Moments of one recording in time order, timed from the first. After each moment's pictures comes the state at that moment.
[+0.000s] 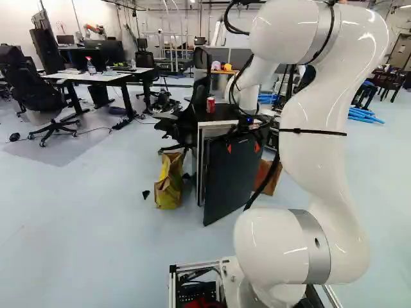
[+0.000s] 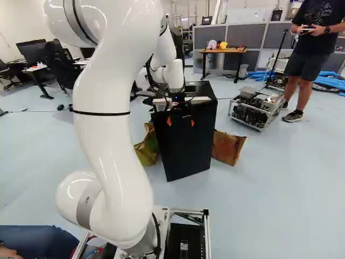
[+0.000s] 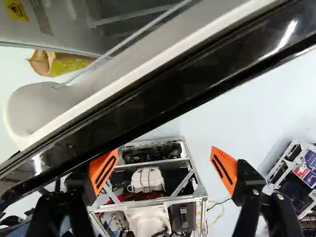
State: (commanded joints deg) arm -10.1 -27.7 -68.5 -4.7 -43.0 0.0
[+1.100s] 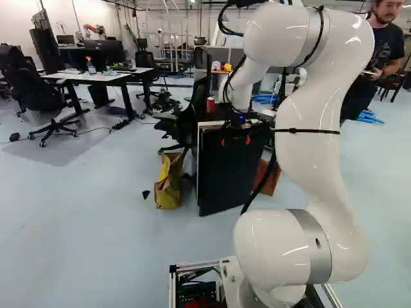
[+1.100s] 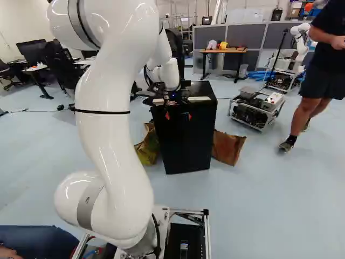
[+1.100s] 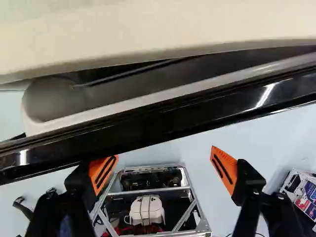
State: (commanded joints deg) arm -7.7 -29.4 -71.2 -4.7 -33.9 0.0
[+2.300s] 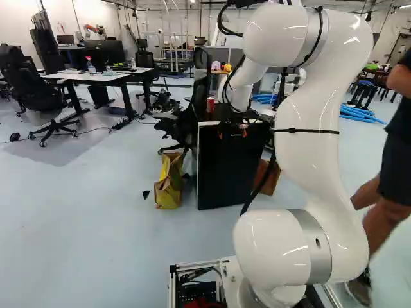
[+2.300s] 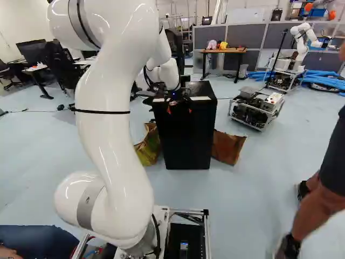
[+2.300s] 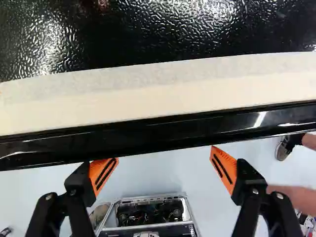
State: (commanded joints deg) arm -7.6 -29.5 -71.3 -4.7 -22.2 0.0
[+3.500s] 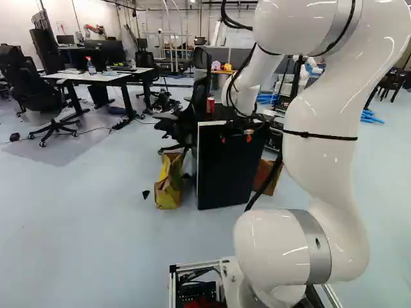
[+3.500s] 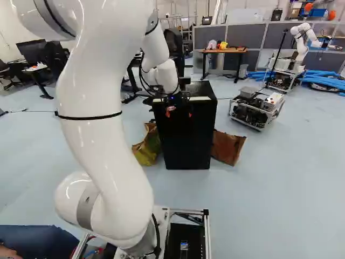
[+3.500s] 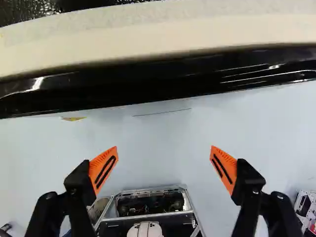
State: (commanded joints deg) arm -8.7 -20.3 -58.8 -4.7 -19.4 0.0
